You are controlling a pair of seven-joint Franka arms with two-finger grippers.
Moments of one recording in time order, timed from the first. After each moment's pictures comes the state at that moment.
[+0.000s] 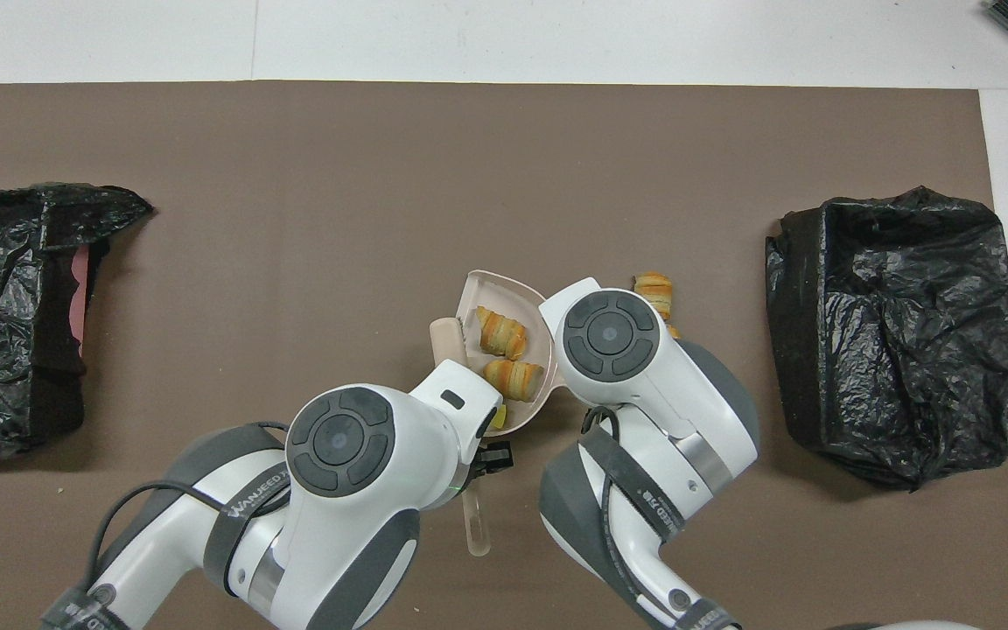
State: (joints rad) left arm -0.70 -0.06 -0.04 -2.14 -0.29 2.09 -0.69; right arm 0.09 0.19 0.47 -1.96 -0.22 1.96 -0.60
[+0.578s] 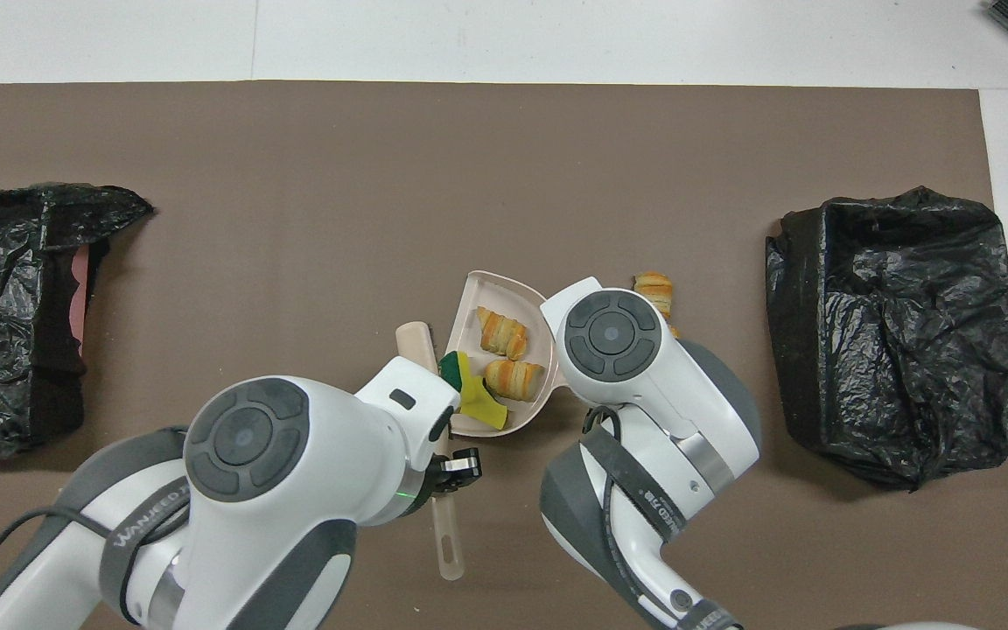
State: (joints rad) left arm -0.66 -0.16 0.00 -2.11 -0.30 1.90 -0.71; right arm 0.09 0.18 0.47 -1.96 -0.22 1.96 -0.60
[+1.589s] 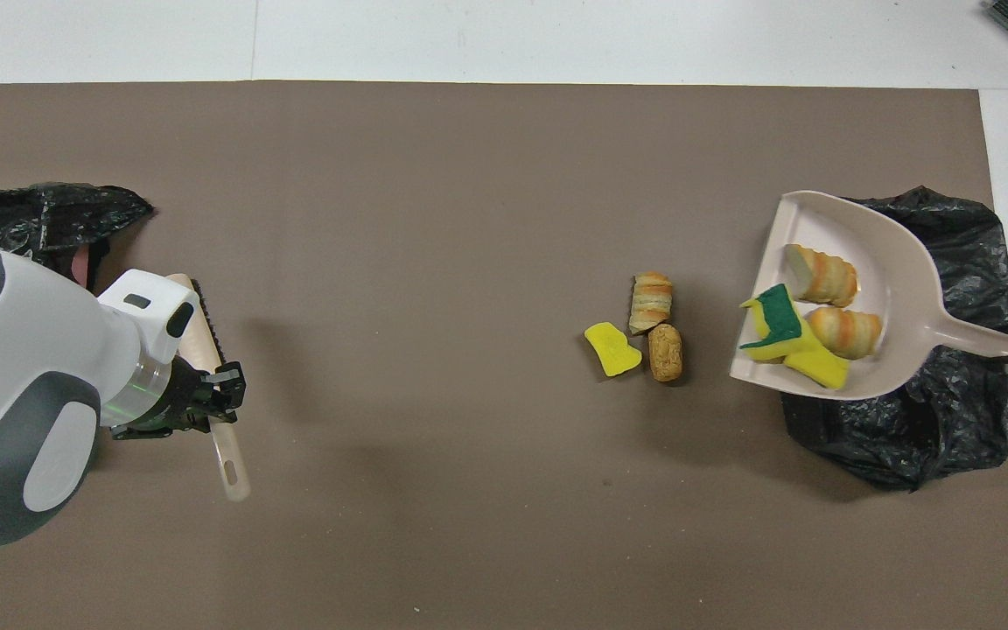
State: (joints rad) left arm -0.25 -0.15 0.02 -2.12 -0.08 1.77 -0.53; right arm 0.05 -0.13 -0.28 -1.90 -0.09 1.78 -1.41
